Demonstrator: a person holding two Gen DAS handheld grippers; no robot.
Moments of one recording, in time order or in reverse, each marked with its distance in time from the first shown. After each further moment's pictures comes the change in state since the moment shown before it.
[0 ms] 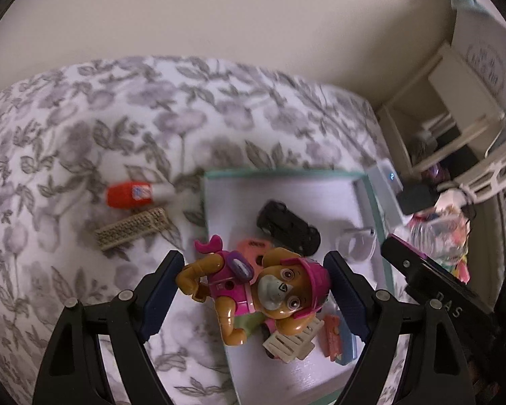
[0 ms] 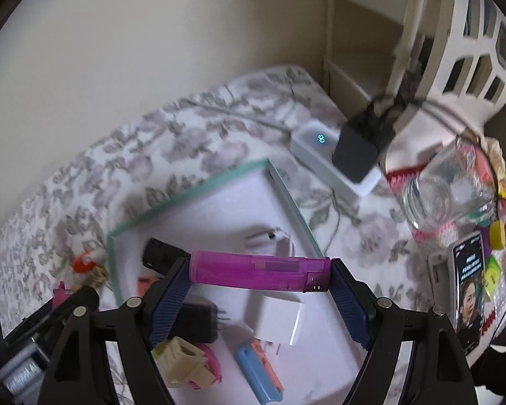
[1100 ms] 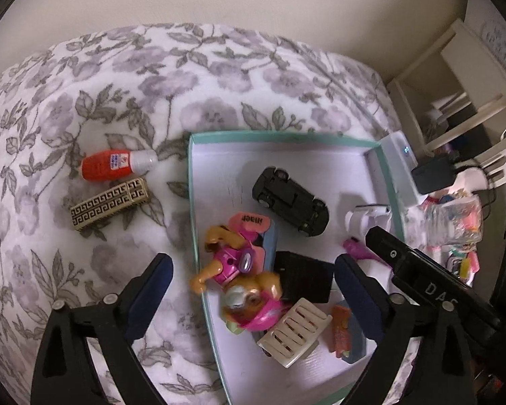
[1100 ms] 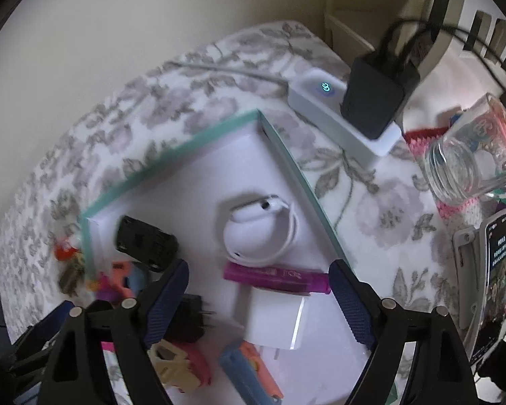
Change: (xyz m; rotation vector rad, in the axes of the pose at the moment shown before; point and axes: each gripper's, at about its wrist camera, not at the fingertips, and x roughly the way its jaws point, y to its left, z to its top) left arm 0.027 -0.003 -0.006 -0.014 0.085 0.002; right arm 0.037 -0.010 -0.003 0.024 0.105 0.049
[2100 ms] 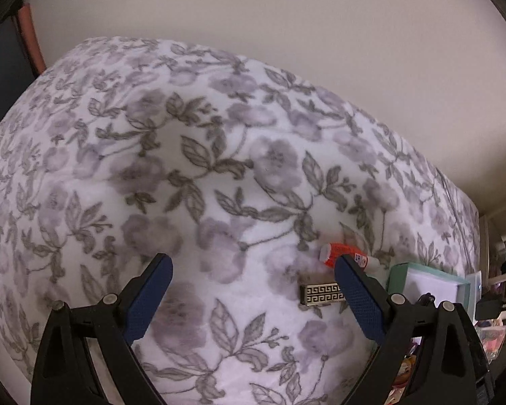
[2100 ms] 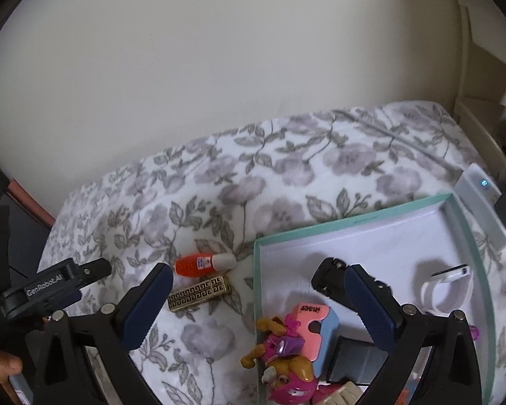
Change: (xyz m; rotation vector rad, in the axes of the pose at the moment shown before) left arm -0.056 0.176 0.015 -0.385 -0.218 0.256; right arm -0.011 0.143 -0.021 -0.258 -0.224 0.293
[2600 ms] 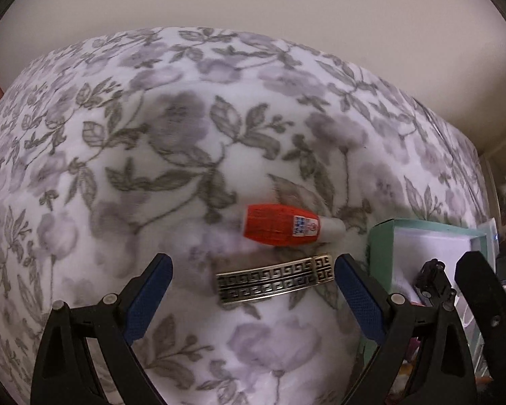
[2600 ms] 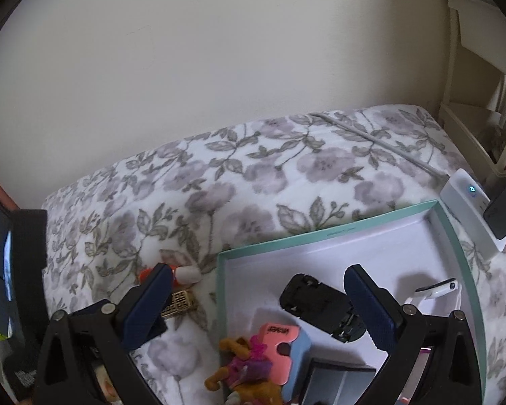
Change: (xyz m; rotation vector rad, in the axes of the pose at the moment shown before) left arm 0.059 -0.083 -0.026 0.187 0.073 -0.024; right arm 0.014 -0.019 0.007 0.001 -0.030 -0.097
